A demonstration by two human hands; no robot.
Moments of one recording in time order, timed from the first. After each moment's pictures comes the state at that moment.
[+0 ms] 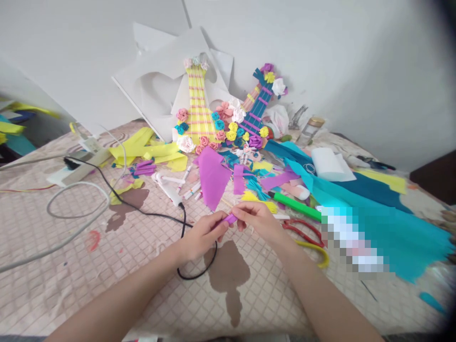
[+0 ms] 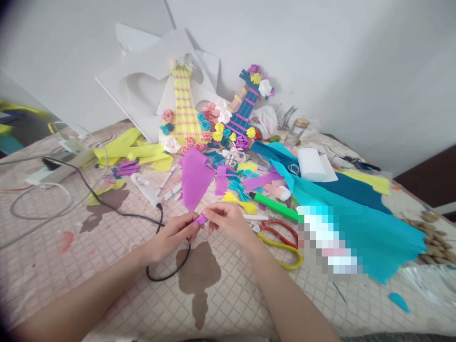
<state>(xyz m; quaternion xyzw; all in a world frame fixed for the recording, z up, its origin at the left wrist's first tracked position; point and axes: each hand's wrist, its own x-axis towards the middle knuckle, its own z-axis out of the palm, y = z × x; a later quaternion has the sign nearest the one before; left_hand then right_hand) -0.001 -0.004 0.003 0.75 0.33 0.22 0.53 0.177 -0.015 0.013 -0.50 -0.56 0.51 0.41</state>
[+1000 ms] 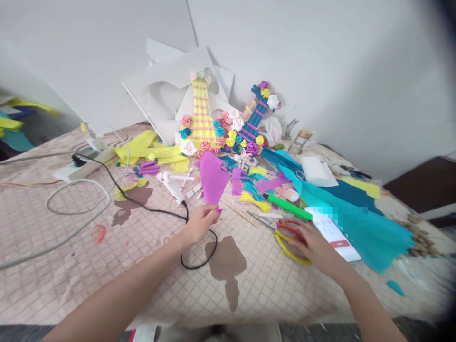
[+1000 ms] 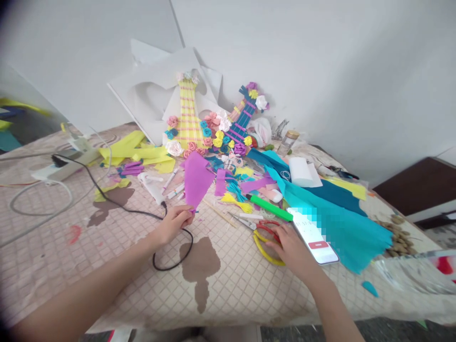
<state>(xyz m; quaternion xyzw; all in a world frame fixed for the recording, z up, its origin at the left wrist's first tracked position) -0.003 0.007 -0.008 0.66 0.38 0.34 0.55 0.323 -0.096 -0.024 -0.68 -0.71 0.10 0.15</state>
